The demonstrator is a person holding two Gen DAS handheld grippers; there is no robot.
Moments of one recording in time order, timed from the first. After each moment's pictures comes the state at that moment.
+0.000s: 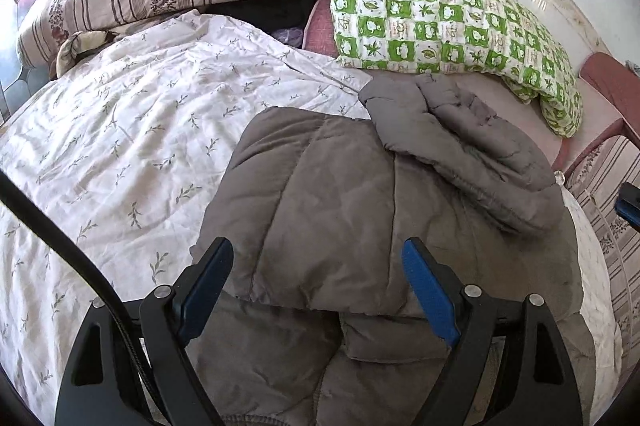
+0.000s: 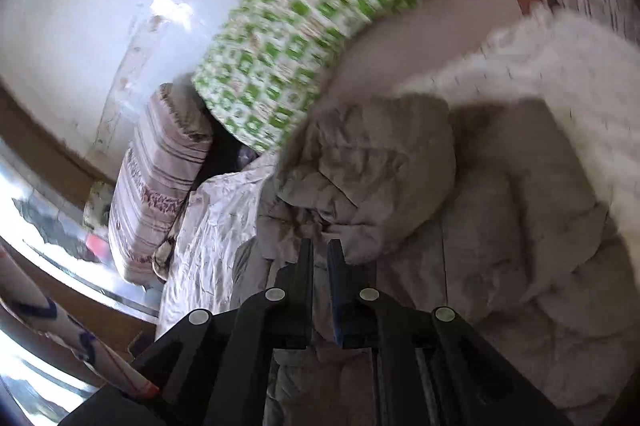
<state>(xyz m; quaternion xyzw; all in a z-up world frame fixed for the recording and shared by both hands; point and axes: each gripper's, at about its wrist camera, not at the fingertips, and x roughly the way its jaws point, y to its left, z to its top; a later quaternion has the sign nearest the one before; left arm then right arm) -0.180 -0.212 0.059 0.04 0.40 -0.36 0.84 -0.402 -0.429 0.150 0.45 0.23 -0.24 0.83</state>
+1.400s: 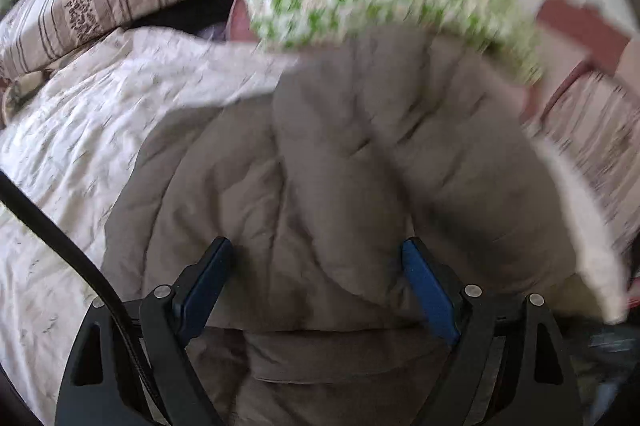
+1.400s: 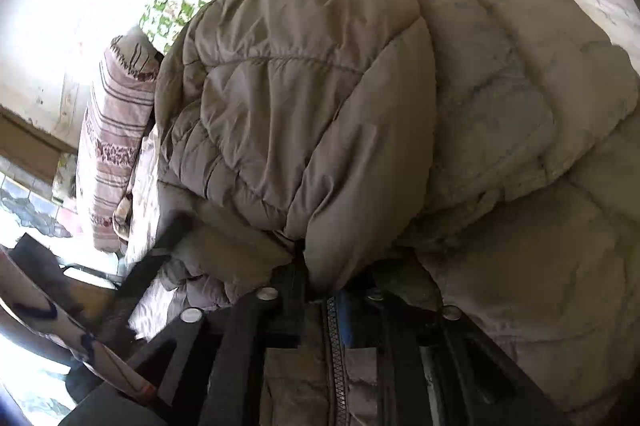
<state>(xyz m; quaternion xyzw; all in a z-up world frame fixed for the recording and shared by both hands) -0.212 -0.273 0.042 0.12 0.39 -0.42 0.81 -0.403 -0.398 0.030 0.47 0.31 -0.23 0.80</state>
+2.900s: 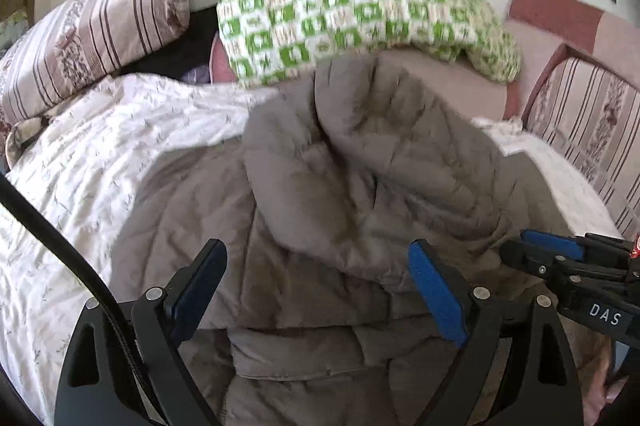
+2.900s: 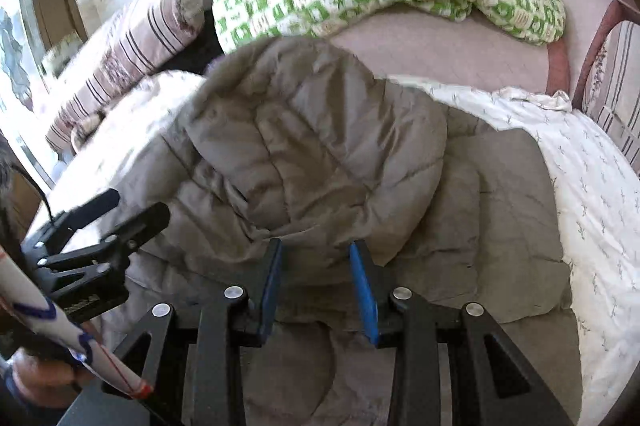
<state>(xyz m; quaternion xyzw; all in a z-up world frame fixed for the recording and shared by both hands) -0.240 -0.272 0.063 0.13 0.32 -0.45 0.82 -0.399 -0.397 0.073 0.19 0.36 -0.25 0.88</state>
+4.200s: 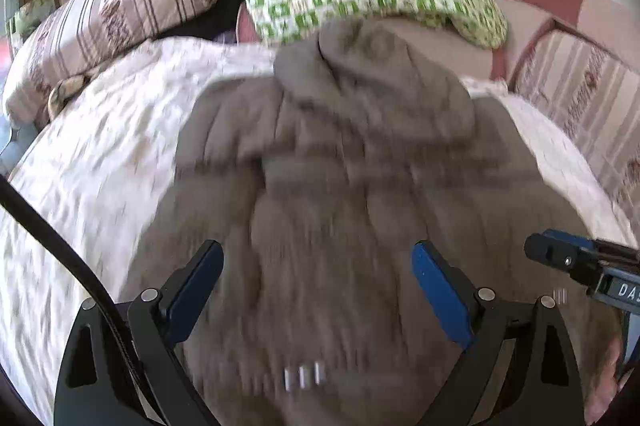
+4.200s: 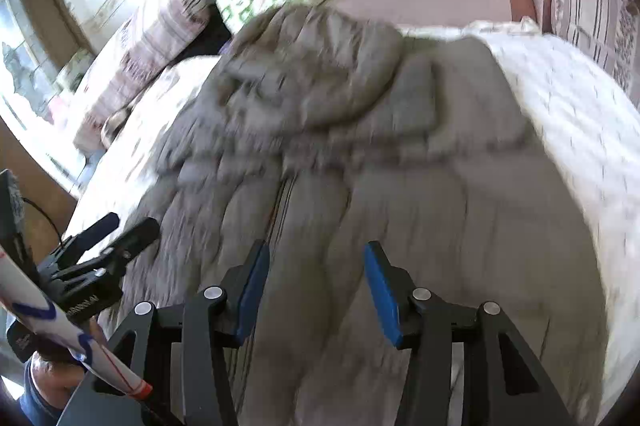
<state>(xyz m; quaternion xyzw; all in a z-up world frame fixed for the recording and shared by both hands) -0.341 -0.153 0.070 0.15 0.35 -0.43 0.82 -0.521 -0.316 0.067 0.27 0.37 -0.23 0.86</state>
